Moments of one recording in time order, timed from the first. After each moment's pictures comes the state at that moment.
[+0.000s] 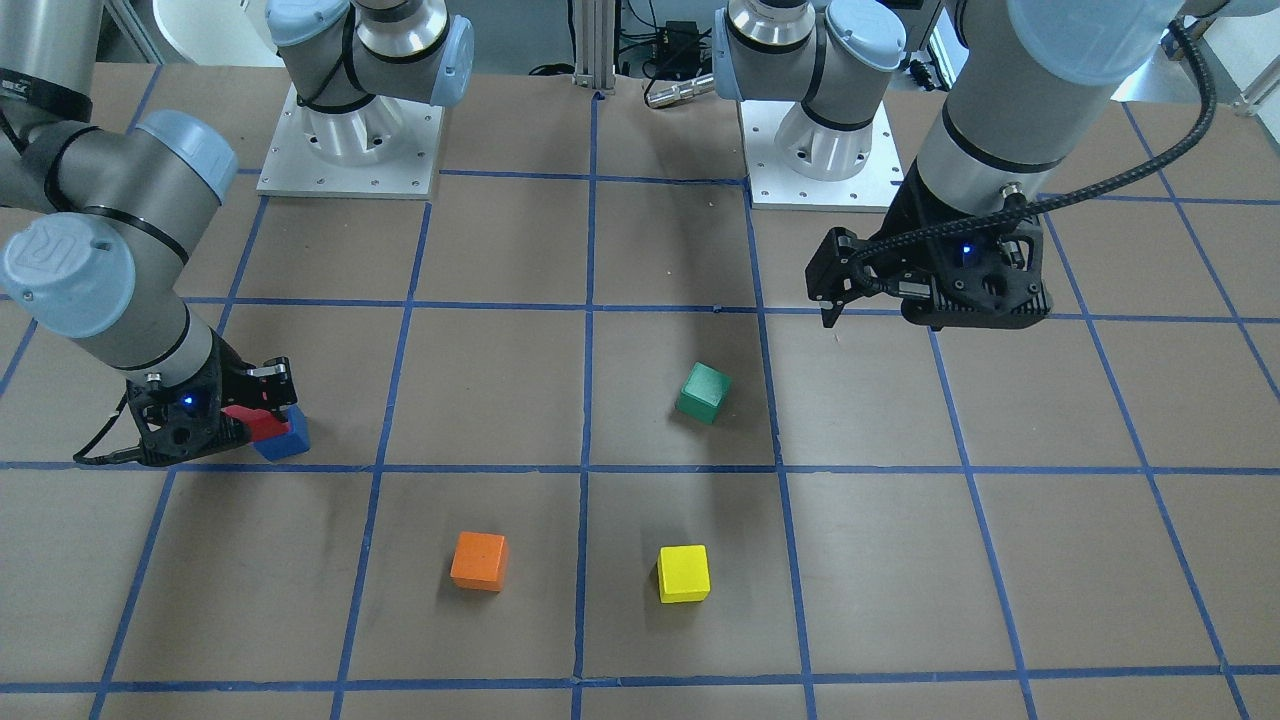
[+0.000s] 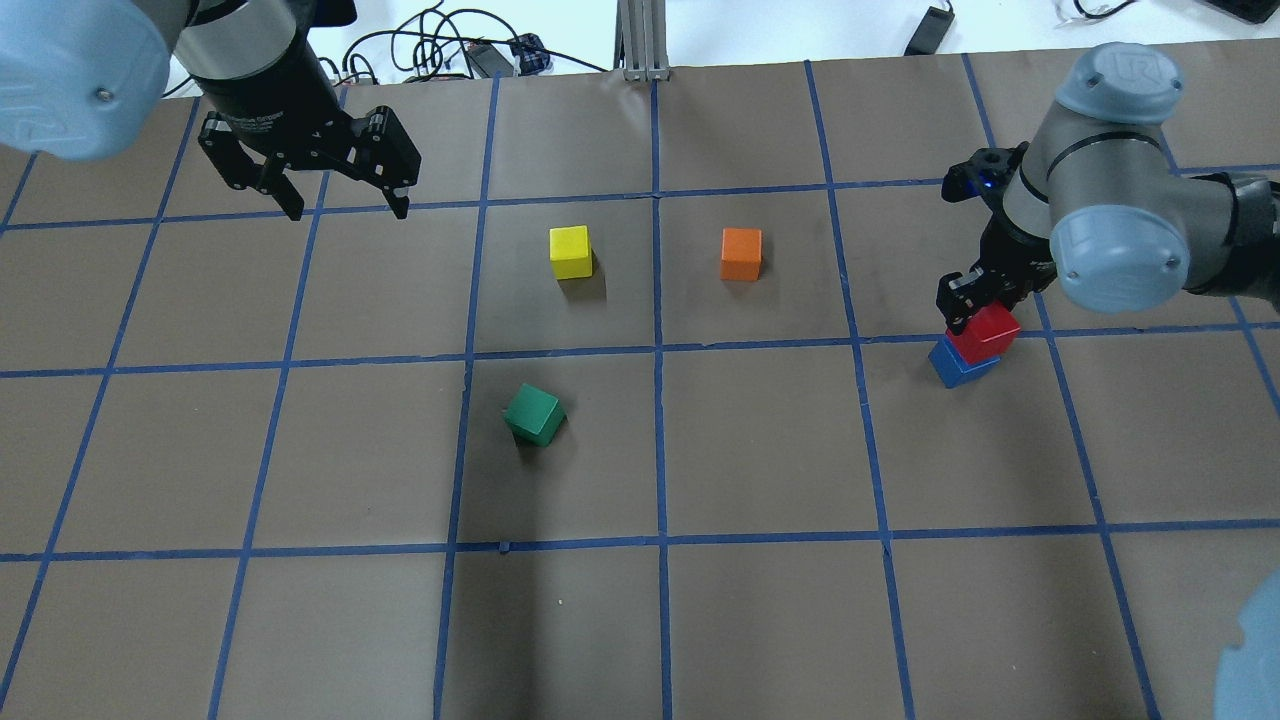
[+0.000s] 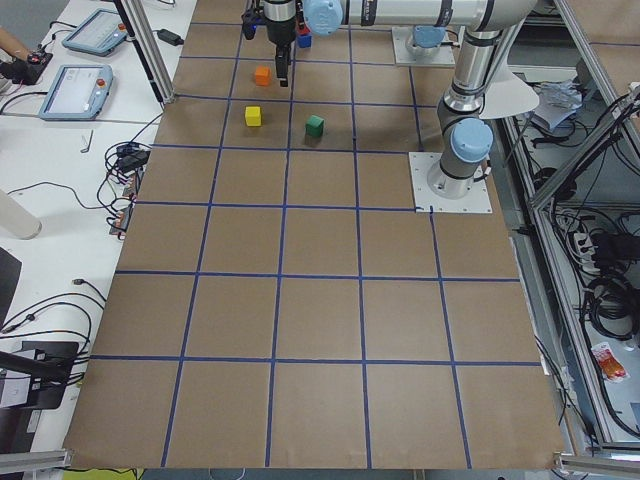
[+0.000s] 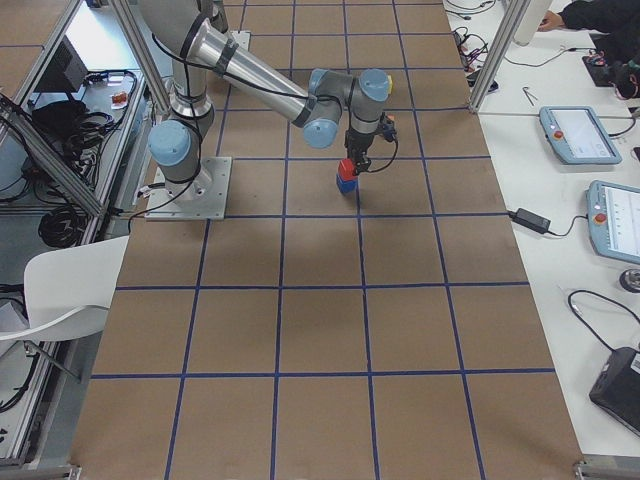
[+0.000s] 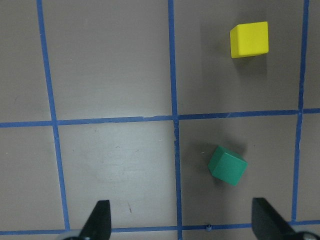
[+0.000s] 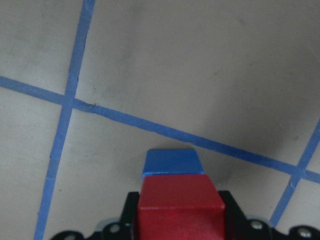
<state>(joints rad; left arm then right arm) -1.56 -1.70 -1.46 -1.57 1.59 0.04 1.36 -1.31 1.87 -2.06 -1.60 -0.52</state>
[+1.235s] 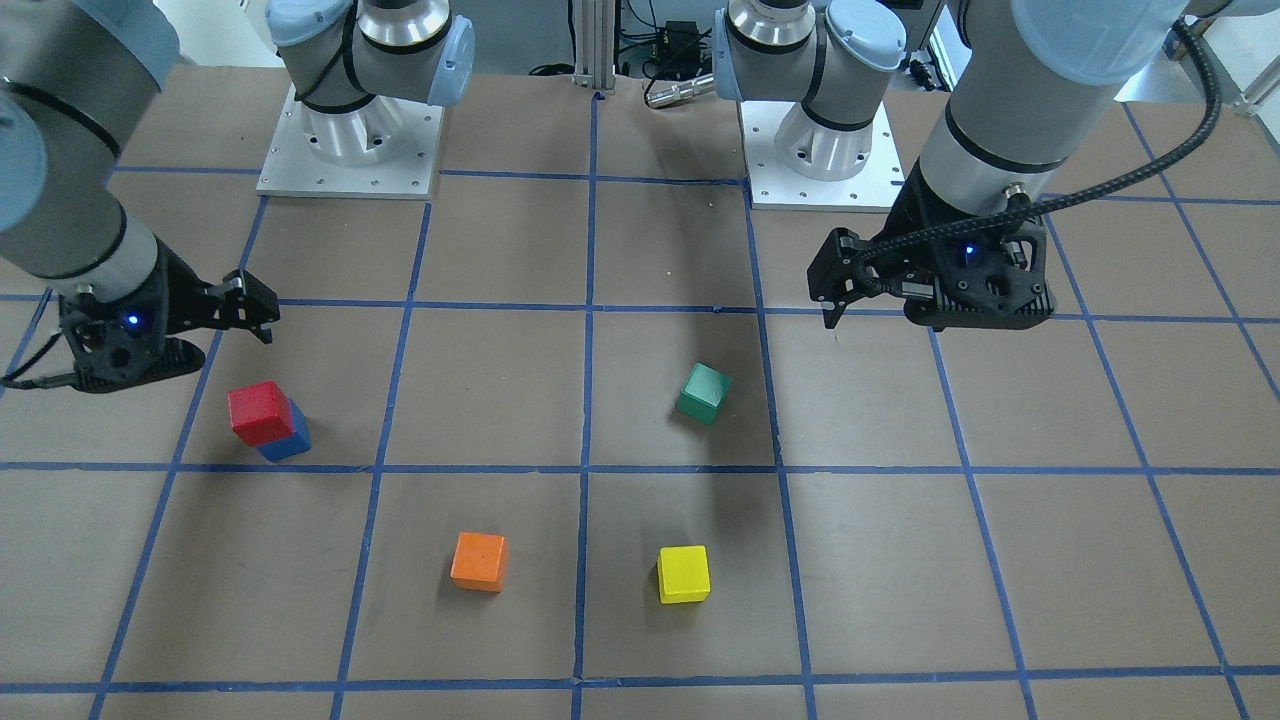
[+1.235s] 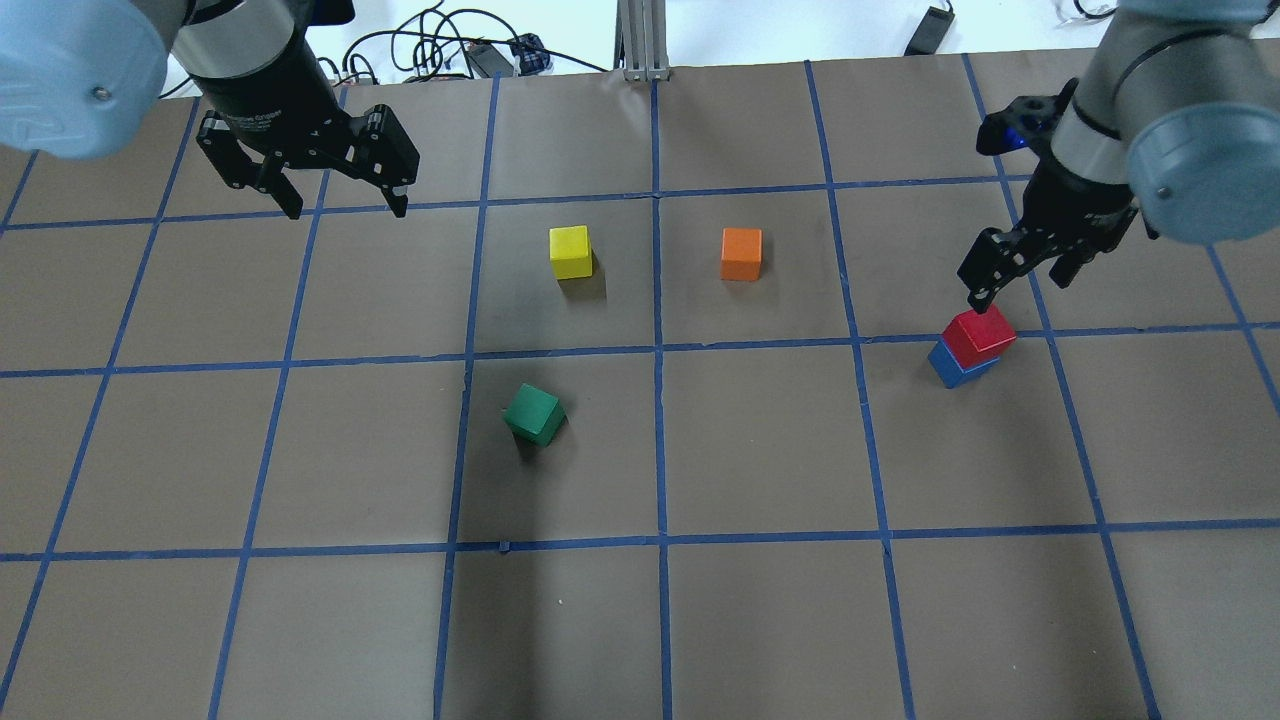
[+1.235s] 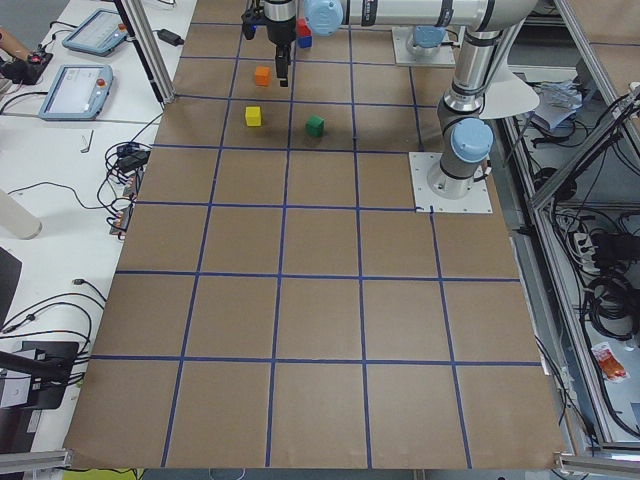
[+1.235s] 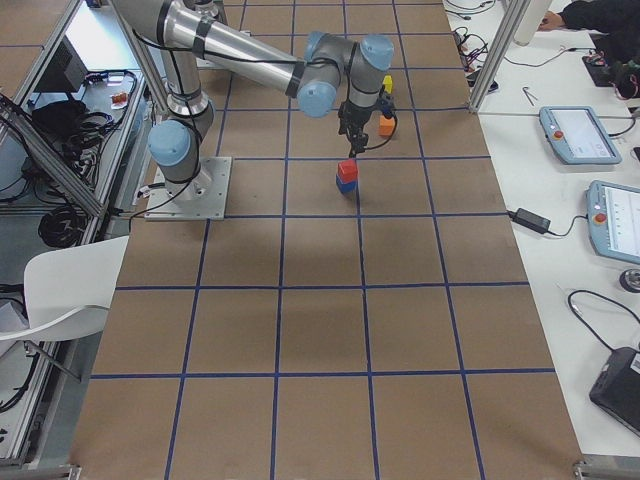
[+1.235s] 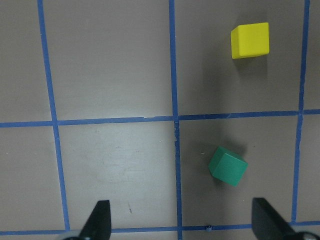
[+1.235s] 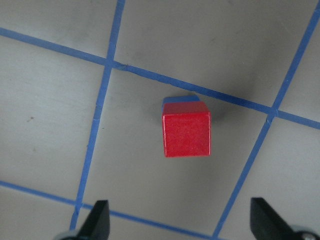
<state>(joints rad) -1.56 -1.70 -1.46 -1.57 1.59 0.04 1.36 -1.47 1.70 -1.66 -1.61 -0.49</state>
